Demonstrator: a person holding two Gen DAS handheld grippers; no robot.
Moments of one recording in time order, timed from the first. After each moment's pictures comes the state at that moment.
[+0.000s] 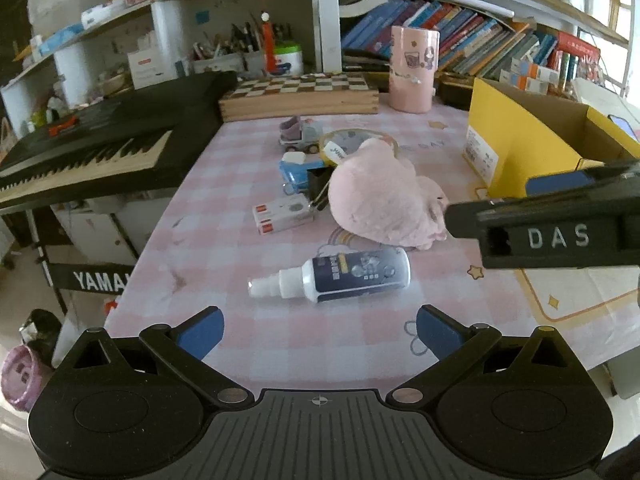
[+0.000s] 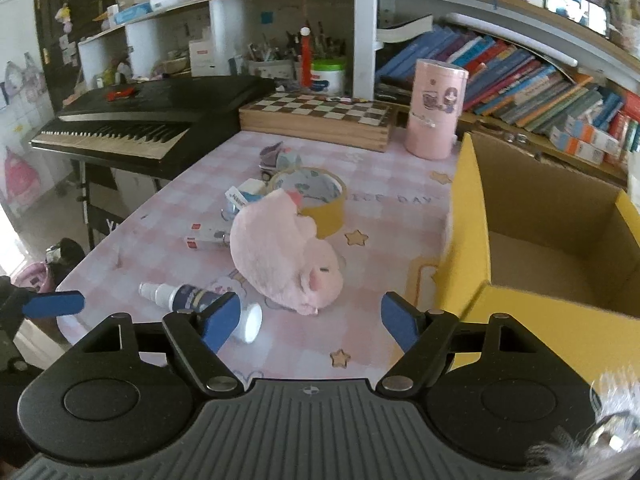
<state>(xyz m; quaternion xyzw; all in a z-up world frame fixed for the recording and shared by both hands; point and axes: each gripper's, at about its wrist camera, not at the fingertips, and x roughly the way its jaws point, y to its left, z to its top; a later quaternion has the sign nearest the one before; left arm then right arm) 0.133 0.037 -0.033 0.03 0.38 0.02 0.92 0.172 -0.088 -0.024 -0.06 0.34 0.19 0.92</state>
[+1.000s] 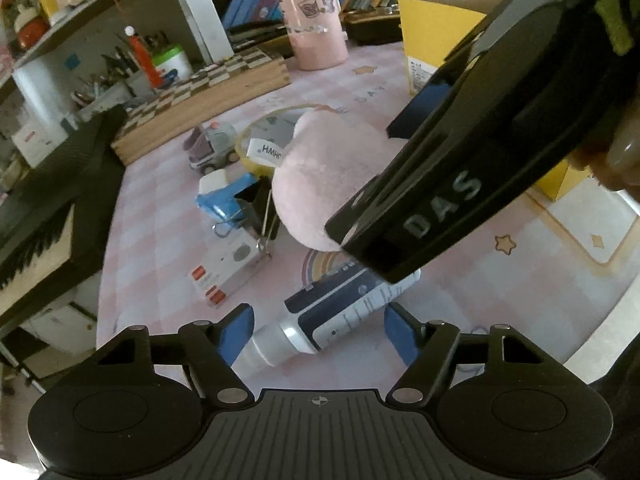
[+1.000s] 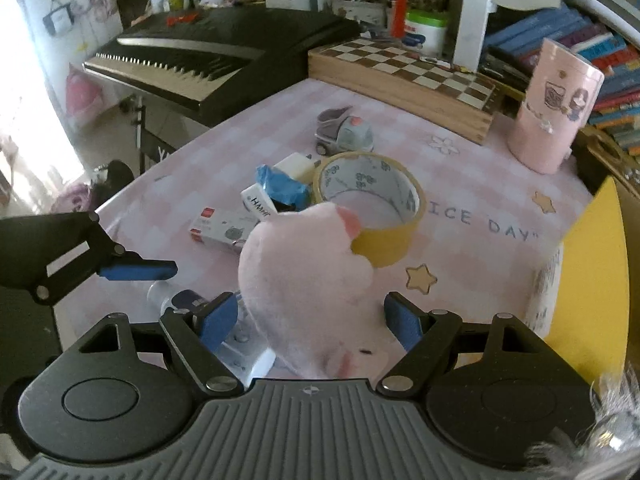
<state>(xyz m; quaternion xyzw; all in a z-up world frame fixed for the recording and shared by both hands) 0.214 0.030 -0.064 0.19 0.42 -0.12 0.88 0.278 -0.042 -0.052 -0.14 0.41 0.31 0.85</state>
